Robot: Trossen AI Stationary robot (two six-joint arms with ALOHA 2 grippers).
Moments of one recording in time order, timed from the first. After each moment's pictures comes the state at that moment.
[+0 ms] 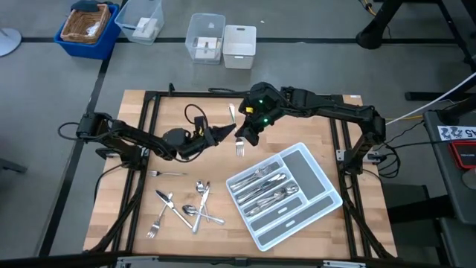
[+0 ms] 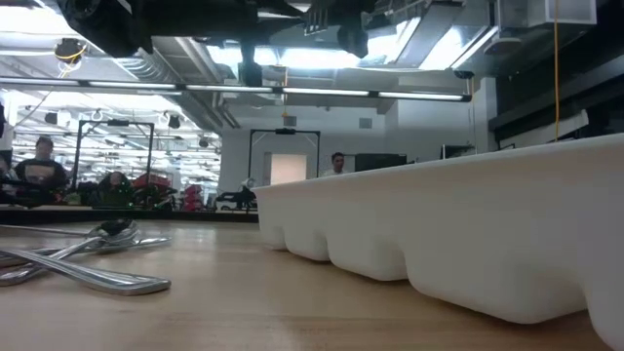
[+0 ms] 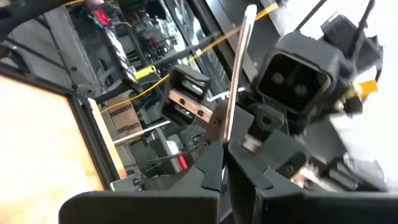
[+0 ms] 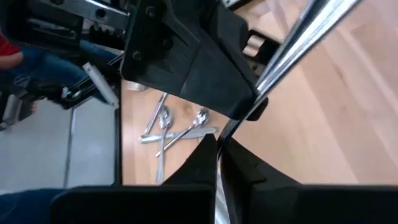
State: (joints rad) left arm -0.06 1.45 0.62 1.12 -0.48 -1.02; right arm -0.19 1.74 1.78 -0.75 -0.42 0.36
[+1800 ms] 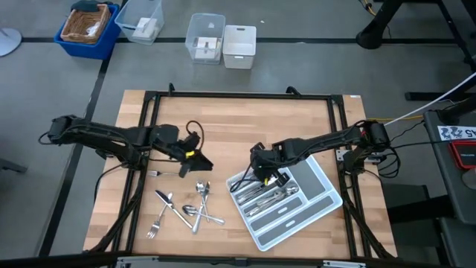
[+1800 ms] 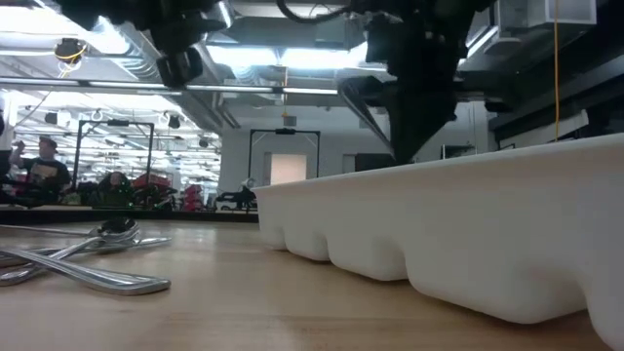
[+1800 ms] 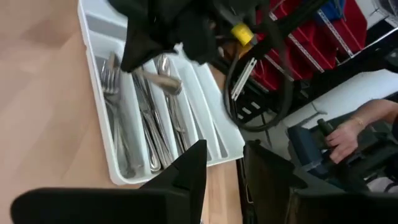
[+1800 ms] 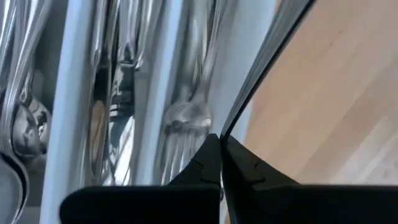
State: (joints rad) left arm -0.05 0.98 0.62 0.02 0.25 -0.65; right arm 0.12 1.74 1.28 -0.78 0.09 -0.63
